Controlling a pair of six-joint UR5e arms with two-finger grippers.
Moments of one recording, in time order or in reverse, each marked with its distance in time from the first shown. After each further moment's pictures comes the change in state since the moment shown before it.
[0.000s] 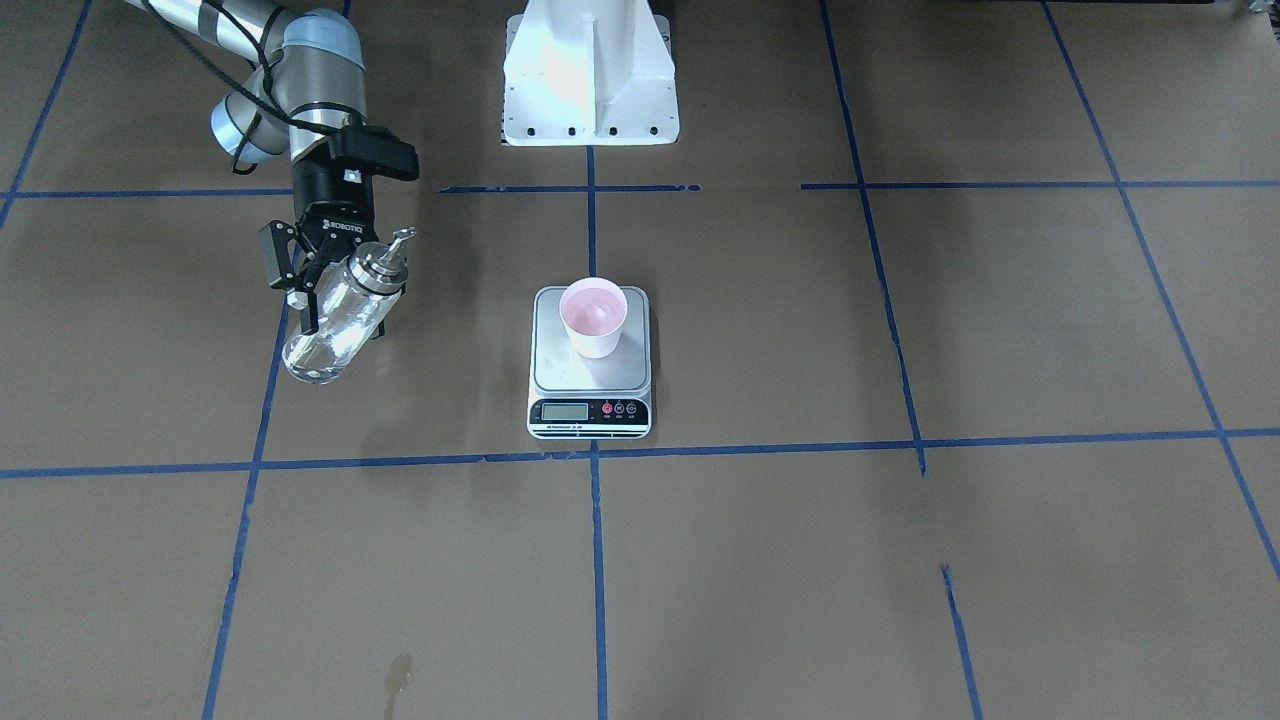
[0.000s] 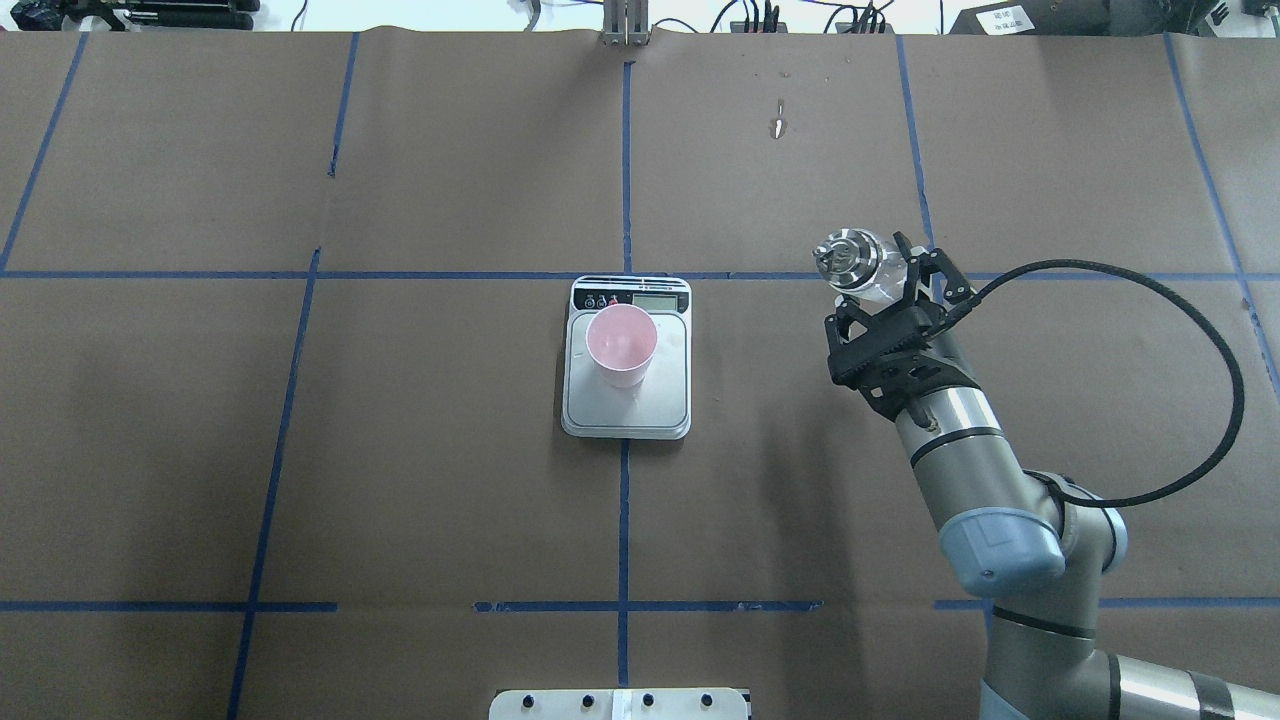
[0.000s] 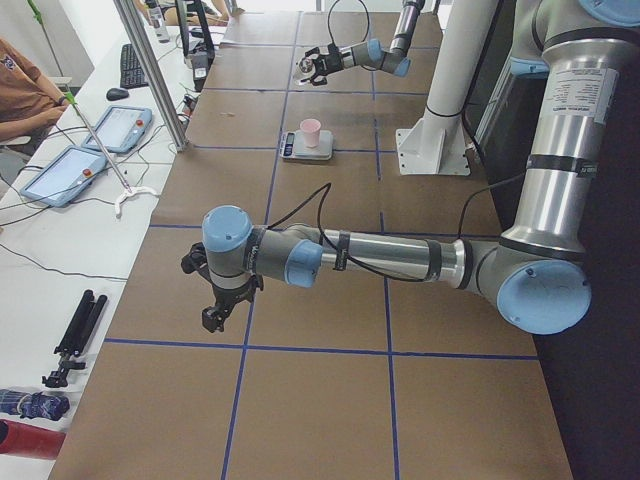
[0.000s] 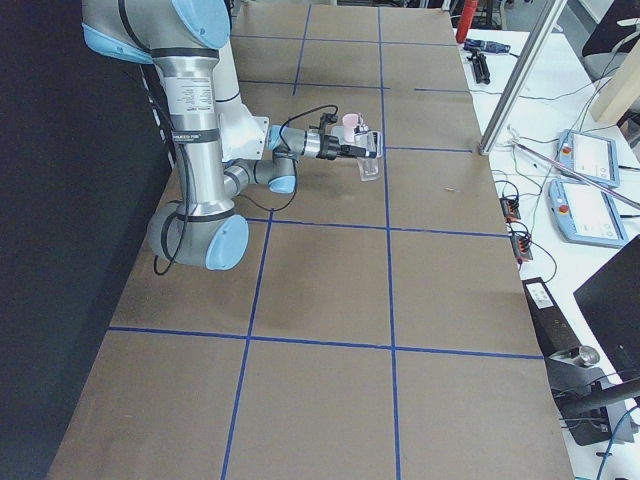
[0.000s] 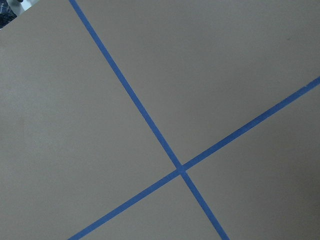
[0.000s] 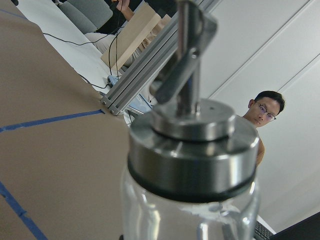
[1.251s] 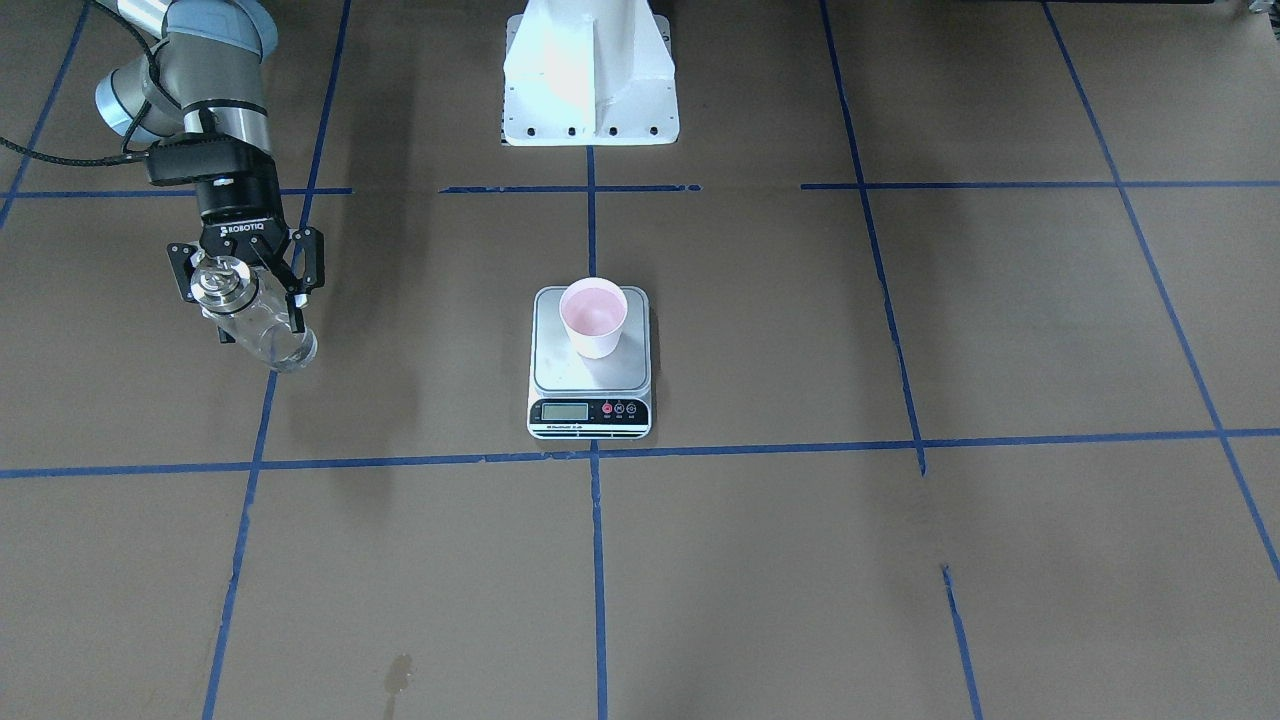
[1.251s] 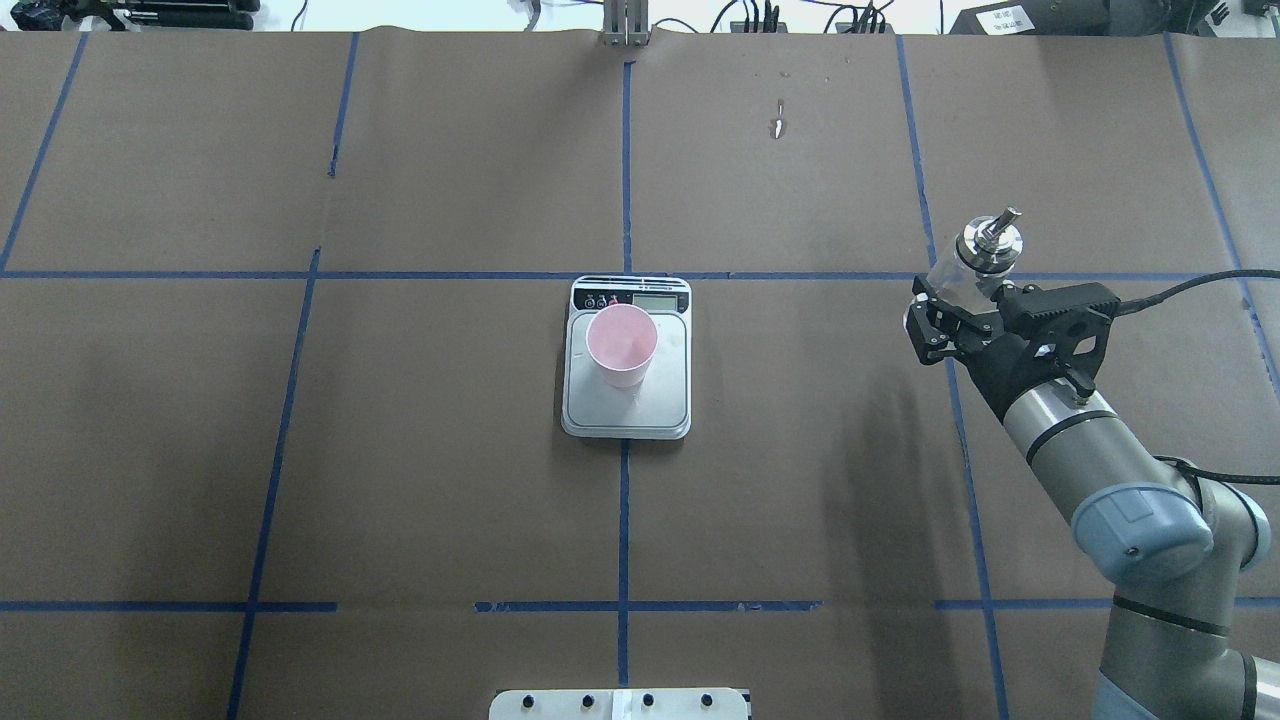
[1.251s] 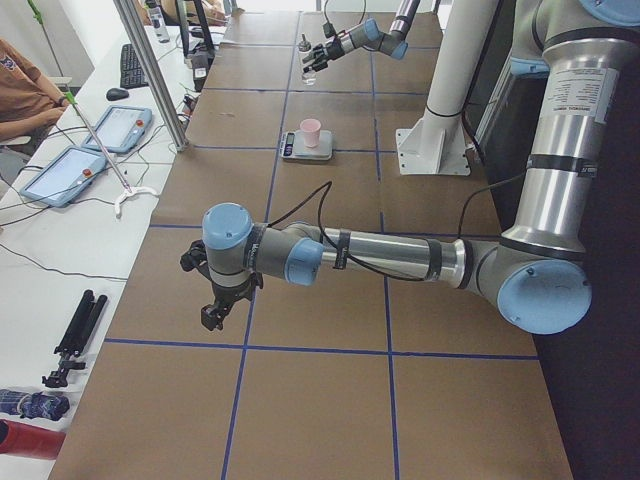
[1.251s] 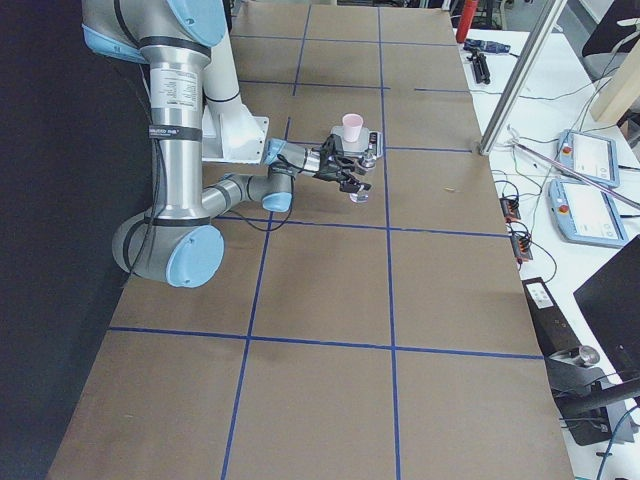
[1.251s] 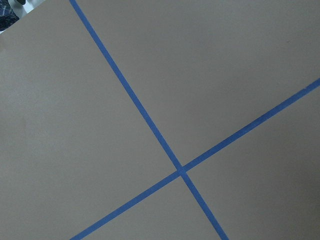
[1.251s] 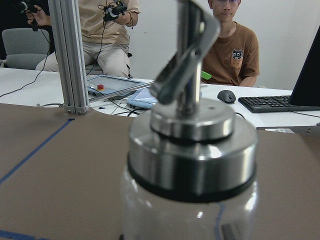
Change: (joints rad) left arm -0.003 0.000 -0.010 0.000 0.000 -0.003; right arm 0.061 -0.176 0.081 -0.002 0.201 0.746
